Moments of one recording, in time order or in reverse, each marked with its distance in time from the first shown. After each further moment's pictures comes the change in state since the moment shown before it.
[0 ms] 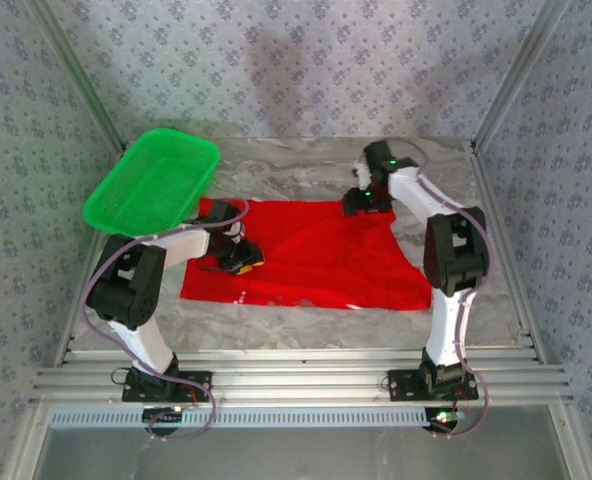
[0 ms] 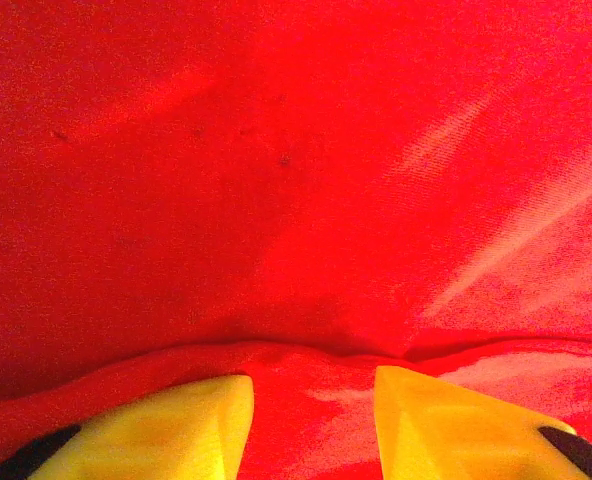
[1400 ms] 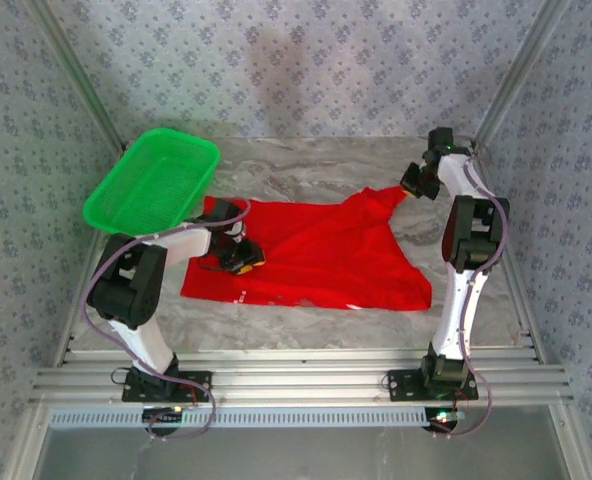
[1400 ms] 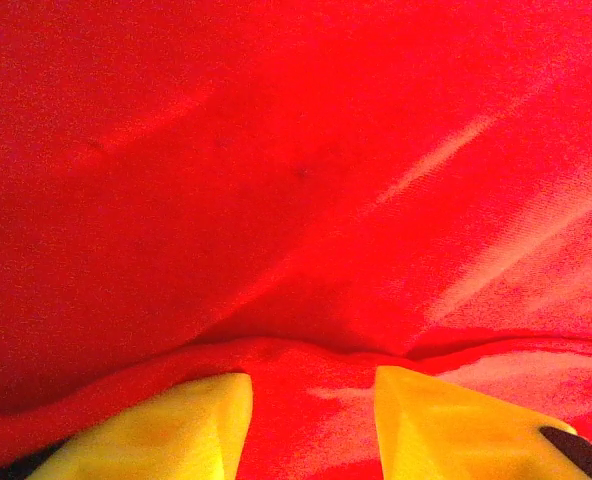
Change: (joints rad) left arm -0.008 0.005 0.019 -0.027 -0.018 0.008; right arm -0.250 0.273 0.301 0.009 0.002 0.300
